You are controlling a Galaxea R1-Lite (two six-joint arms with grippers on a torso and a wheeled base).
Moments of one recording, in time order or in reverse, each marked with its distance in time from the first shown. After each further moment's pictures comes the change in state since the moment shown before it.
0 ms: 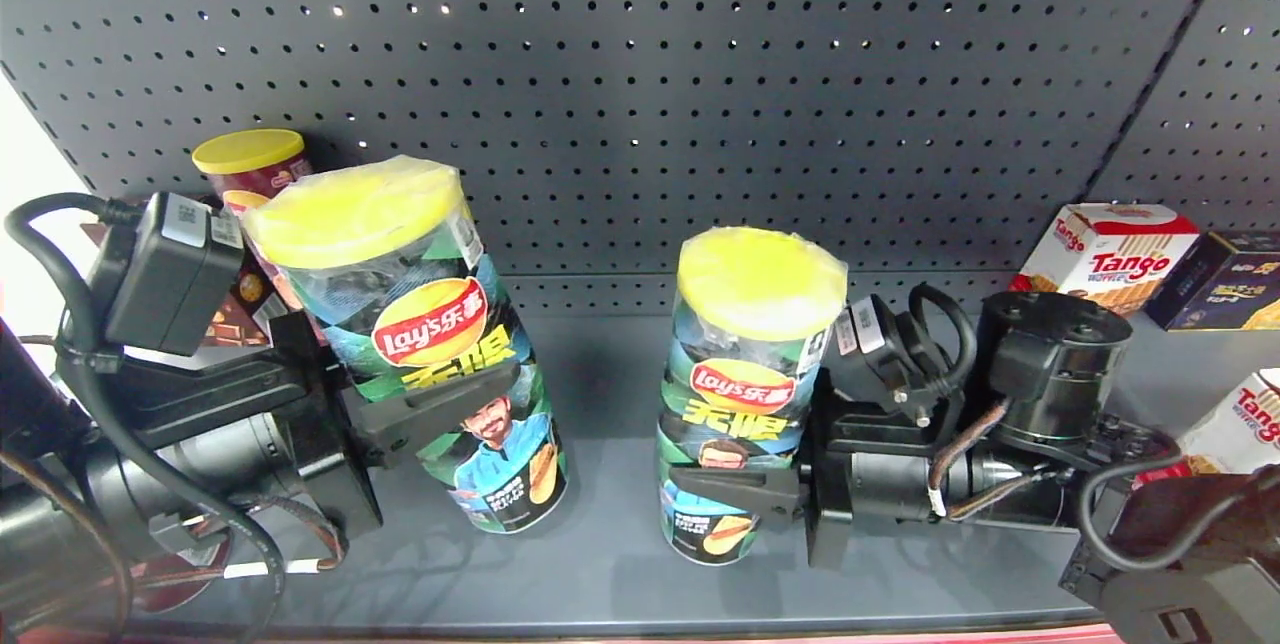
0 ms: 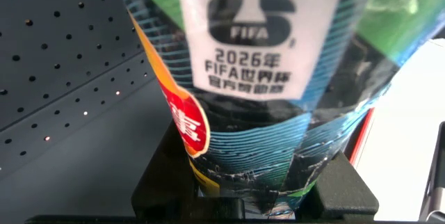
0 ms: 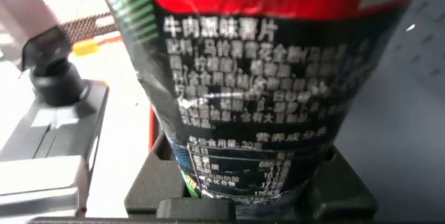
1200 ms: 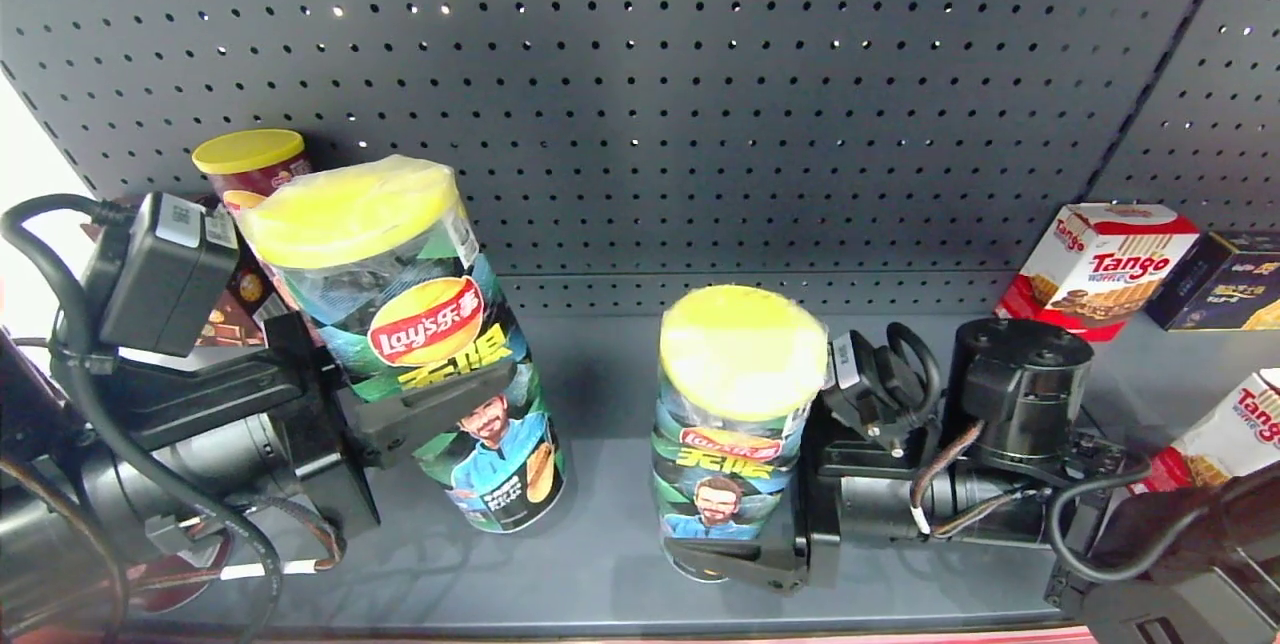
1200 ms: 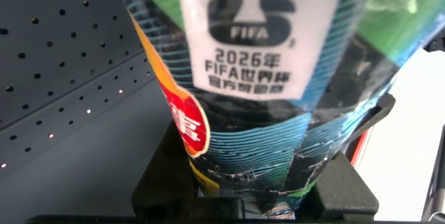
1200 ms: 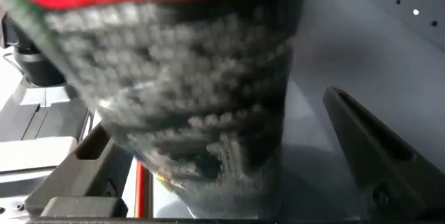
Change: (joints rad) left arm 0.000 -0.007 0.004 0.000 0.010 -0.001; right arm -0.014 0.037 0.032 -0.001 -0.012 -0.042
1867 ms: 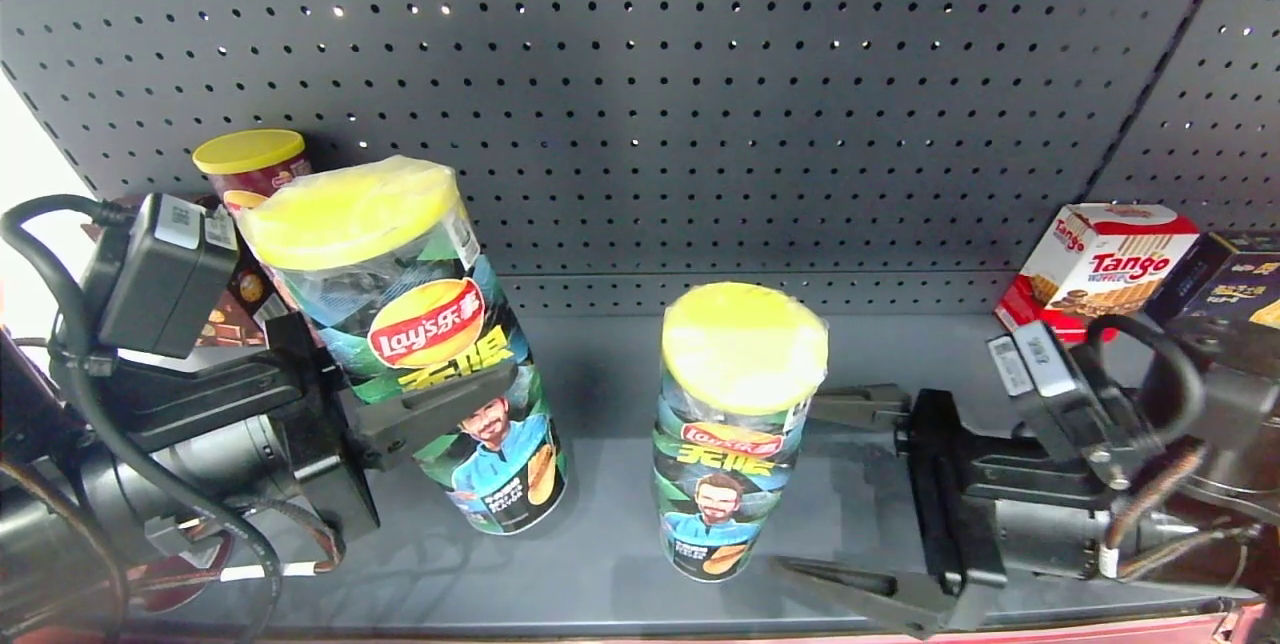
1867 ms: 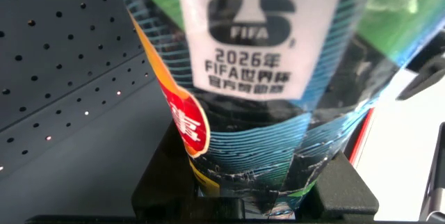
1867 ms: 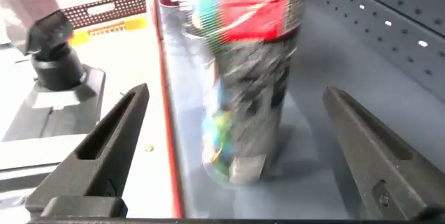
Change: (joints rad) left arm 0.000 0.000 0.003 -0.001 -0.009 0.001; right arm -0.055 -0.273 0.190 0.016 -0.004 0.002
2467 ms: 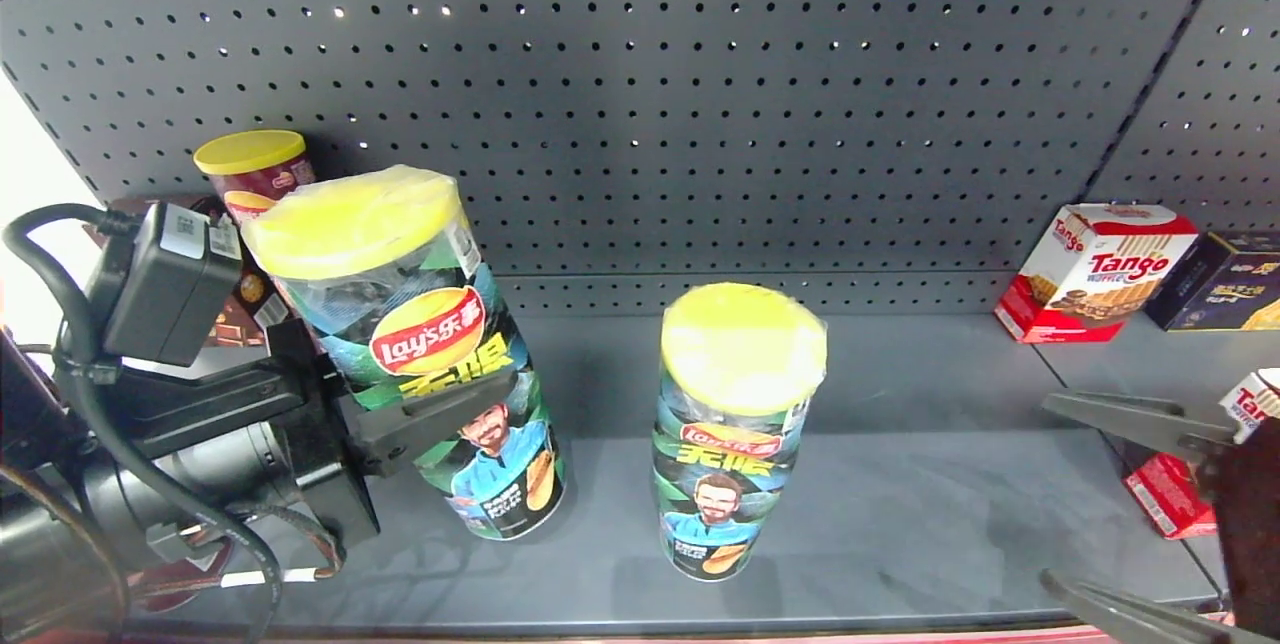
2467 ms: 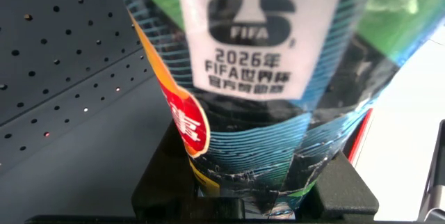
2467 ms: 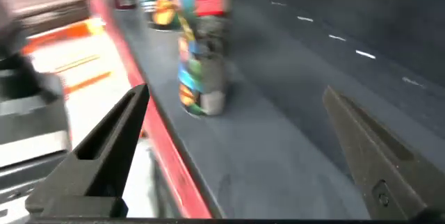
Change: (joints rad) left arm 0.000 0.001 0.011 -0.002 0.002 0.002; right arm -0.202 -0.544 0.148 0.332 -0.129 0.012
